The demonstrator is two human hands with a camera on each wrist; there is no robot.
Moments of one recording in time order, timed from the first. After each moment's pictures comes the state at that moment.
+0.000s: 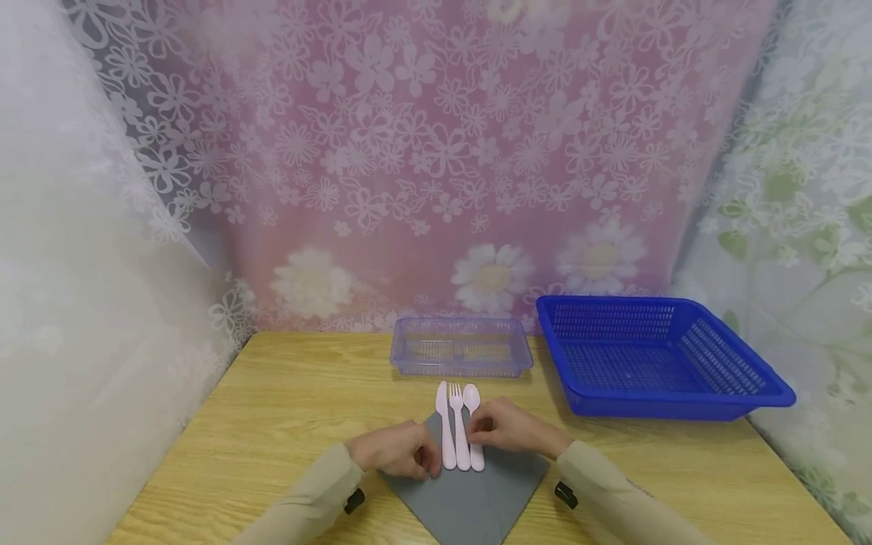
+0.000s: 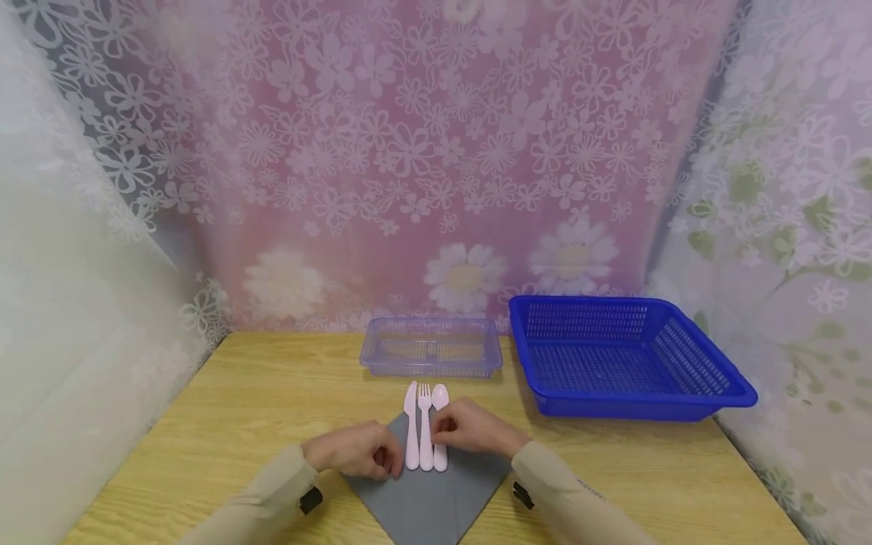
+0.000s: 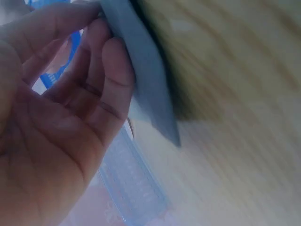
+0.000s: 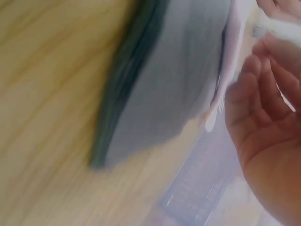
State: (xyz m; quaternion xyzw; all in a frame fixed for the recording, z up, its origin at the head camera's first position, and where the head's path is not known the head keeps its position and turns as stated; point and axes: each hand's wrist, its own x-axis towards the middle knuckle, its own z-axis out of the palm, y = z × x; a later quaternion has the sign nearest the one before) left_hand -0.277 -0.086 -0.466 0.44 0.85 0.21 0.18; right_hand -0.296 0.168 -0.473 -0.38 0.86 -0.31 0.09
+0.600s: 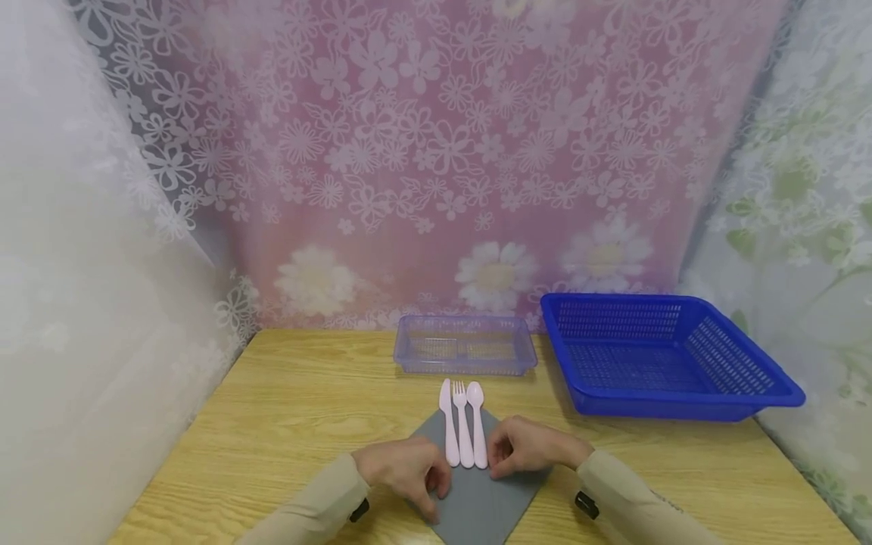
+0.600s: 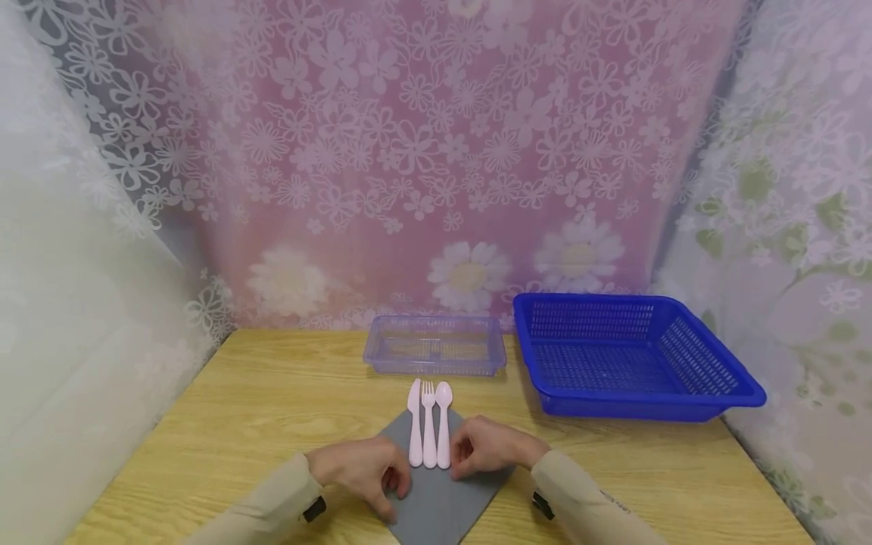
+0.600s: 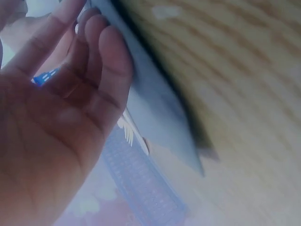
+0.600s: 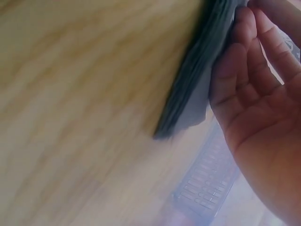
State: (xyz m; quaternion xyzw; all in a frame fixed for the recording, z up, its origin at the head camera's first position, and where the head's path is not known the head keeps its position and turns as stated) left_hand -0.250 -0.079 -0.461 0.48 0.84 0.17 0.18; right_hand -0.279 0.189 -0.476 -0.39 0.84 -0.33 0.20
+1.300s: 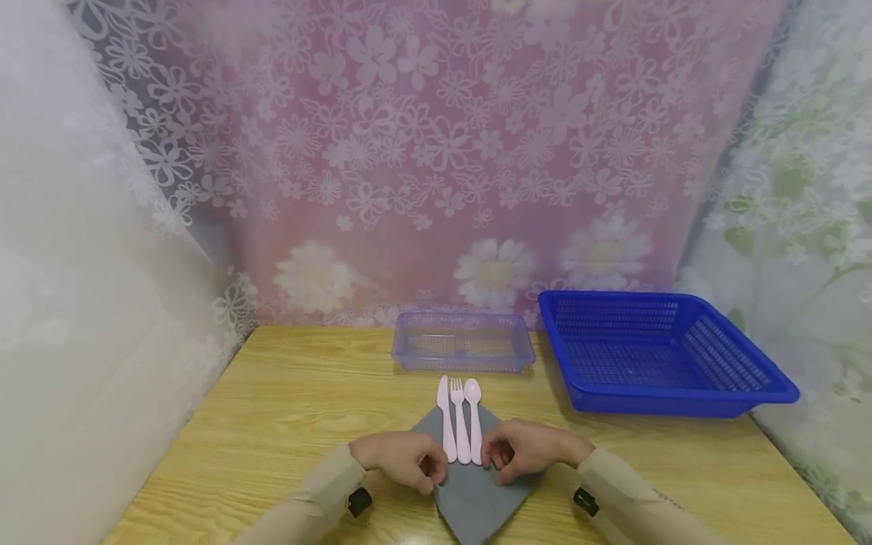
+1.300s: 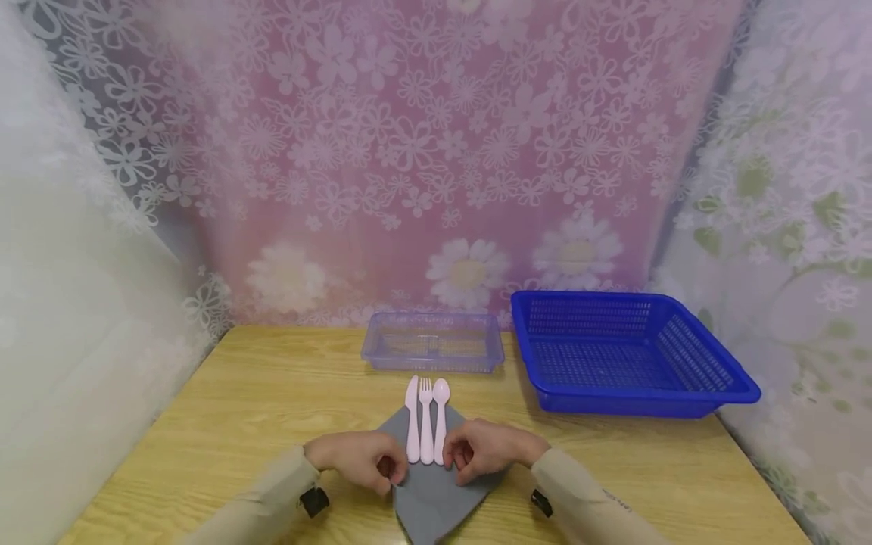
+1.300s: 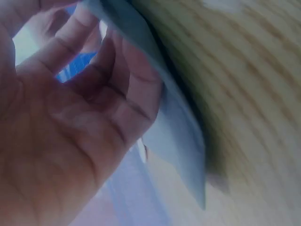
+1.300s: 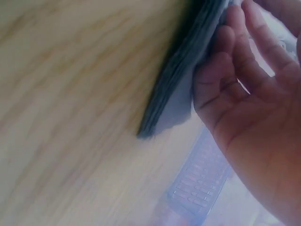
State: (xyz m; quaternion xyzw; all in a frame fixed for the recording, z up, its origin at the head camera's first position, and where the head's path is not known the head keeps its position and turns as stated) left_hand -0.265 -0.082 -0.462 0.47 0.78 0.27 0.30; right_hand -0.273 0.193 -0.471 -0.42 0.81 -0.33 0.24
